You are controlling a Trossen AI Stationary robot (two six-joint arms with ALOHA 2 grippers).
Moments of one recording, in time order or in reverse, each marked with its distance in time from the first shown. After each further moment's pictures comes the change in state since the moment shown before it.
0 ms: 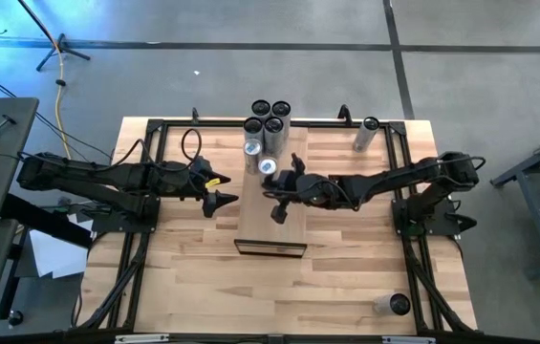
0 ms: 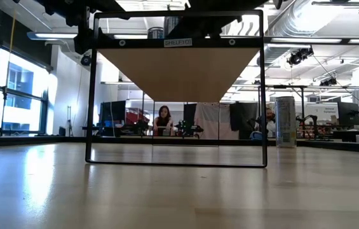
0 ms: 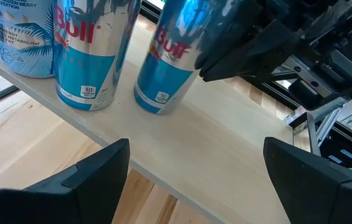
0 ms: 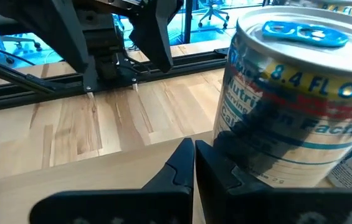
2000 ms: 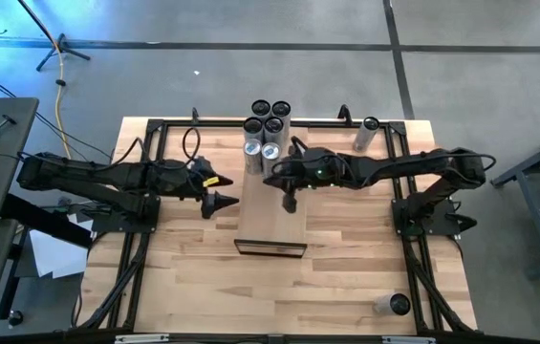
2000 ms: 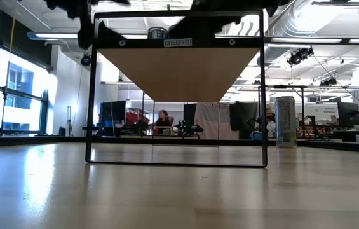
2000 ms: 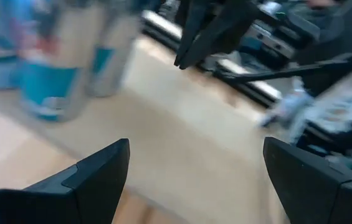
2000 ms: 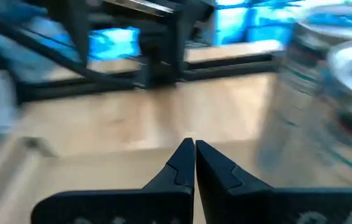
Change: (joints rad) left arm 0.002 0.001 0.019 0.033 0.073 0.009; right arm -0.148 -0.077 0.000 -0.058 -0.415 -0.072
